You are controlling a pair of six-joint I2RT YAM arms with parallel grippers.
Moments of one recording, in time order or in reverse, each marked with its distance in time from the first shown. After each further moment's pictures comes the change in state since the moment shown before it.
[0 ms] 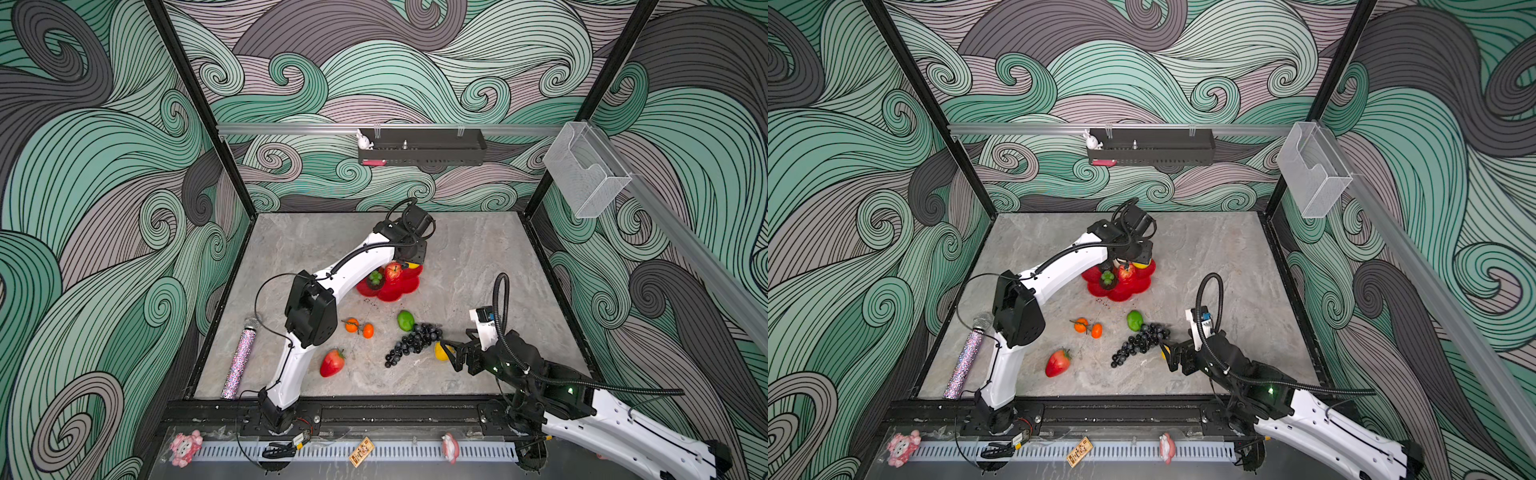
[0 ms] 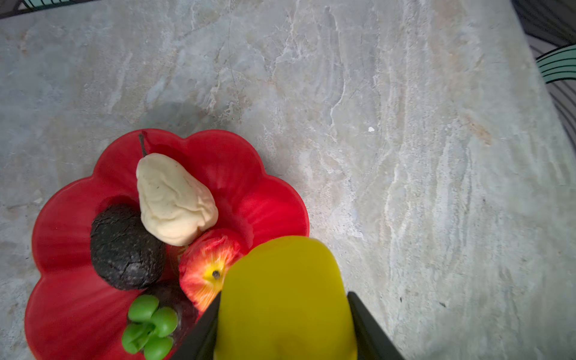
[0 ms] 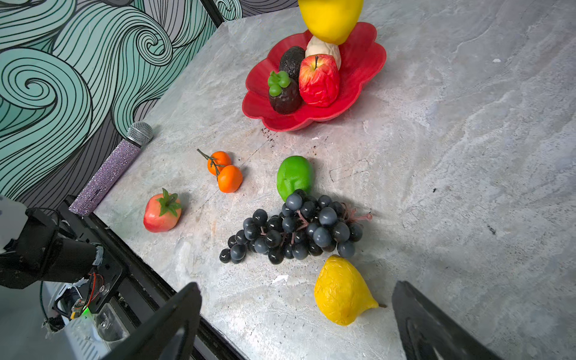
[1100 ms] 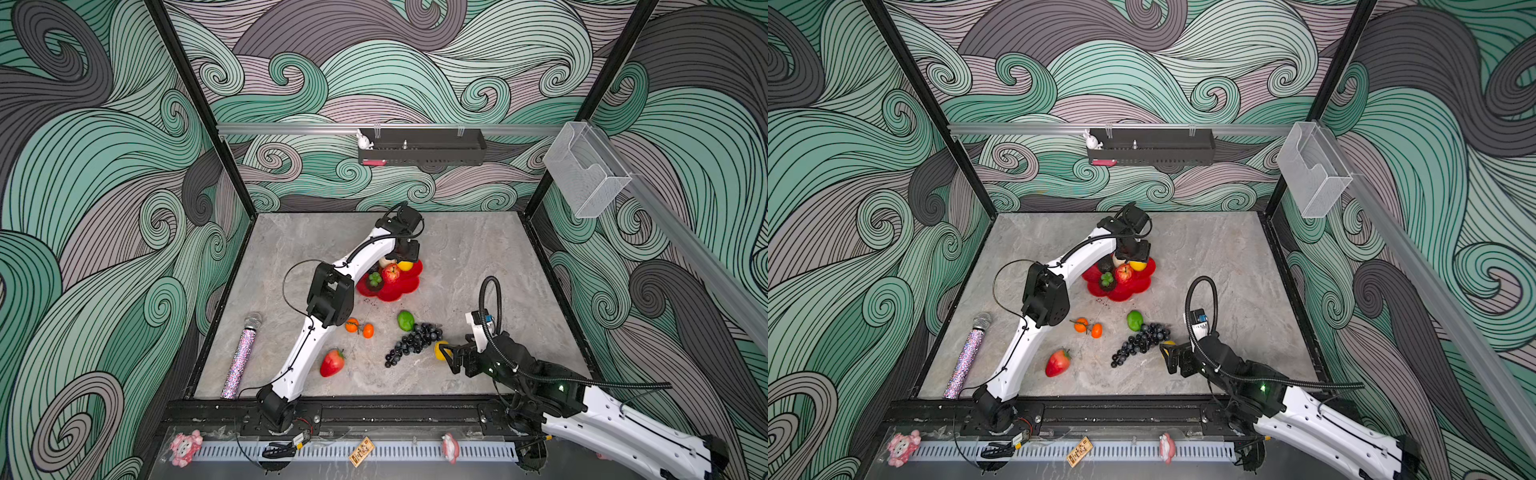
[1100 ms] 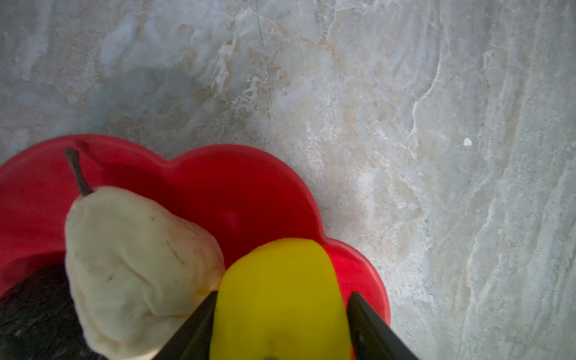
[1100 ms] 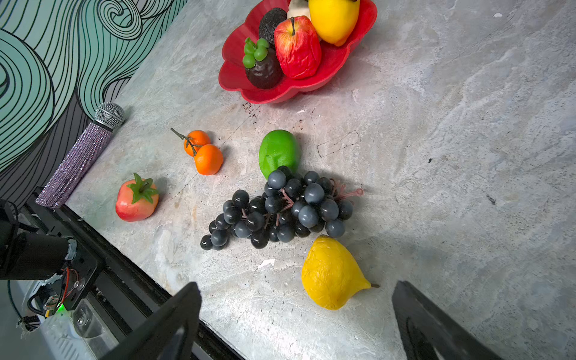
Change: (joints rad) left arm 0.103 0.294 0.248 -0.072 0.114 -0.003; right arm 0.000 0.046 -0.033 -0.002 -0.002 0.033
